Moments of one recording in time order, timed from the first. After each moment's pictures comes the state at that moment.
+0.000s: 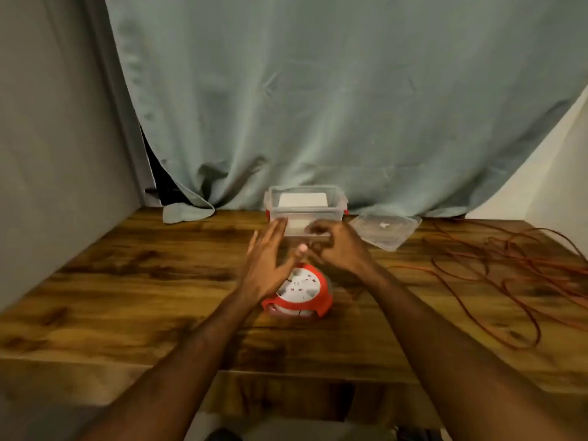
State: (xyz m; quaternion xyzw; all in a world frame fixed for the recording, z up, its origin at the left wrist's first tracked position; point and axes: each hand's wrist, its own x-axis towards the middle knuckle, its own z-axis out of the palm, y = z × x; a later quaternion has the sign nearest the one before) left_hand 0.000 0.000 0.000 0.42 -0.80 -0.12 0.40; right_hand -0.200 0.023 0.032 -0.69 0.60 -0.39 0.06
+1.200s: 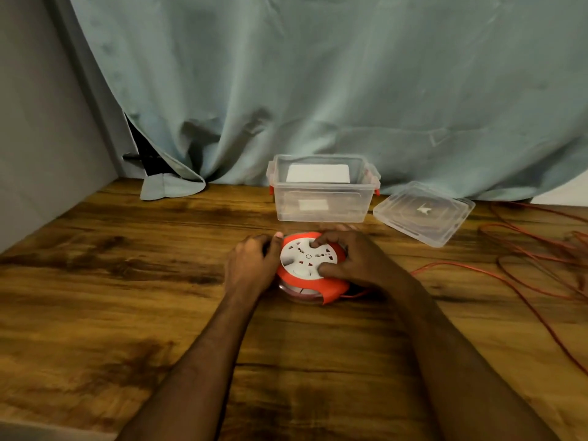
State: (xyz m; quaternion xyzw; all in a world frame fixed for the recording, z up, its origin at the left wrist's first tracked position) left_hand -0.008 -0.115 -0.089 0.61 -0.70 -0.14 0.35; right_hand -0.233 -0.071 -0.052 -0.75 0.57 -0.27 0.17
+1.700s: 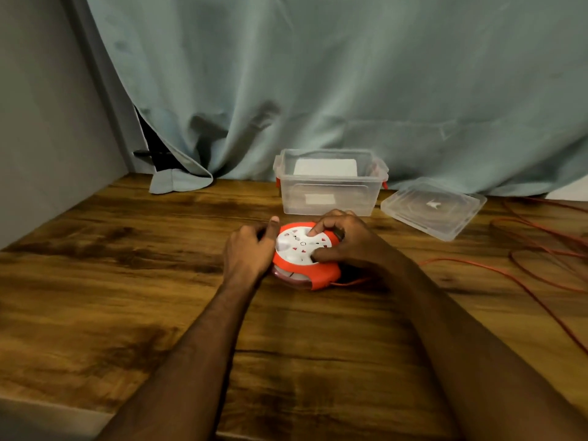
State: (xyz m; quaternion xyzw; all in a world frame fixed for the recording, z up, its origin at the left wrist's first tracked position) left_hand -0.001 -0.113 -0.077 0.62 -0.62 -0.23 0.43; right_hand -0.219 -0.088 -0.044 -0.74 0.57 -0.28 0.21
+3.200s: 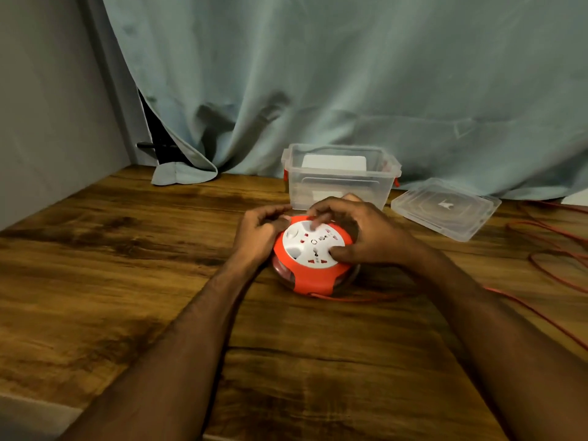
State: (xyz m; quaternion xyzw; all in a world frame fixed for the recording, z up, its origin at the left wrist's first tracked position) left_hand 0.001 -0.126 -0.075 0.43 -0.56 -0.47 0.53; right_hand -0.216 -0.070 -0.020 -0.81 0.50 -0.25 0.15
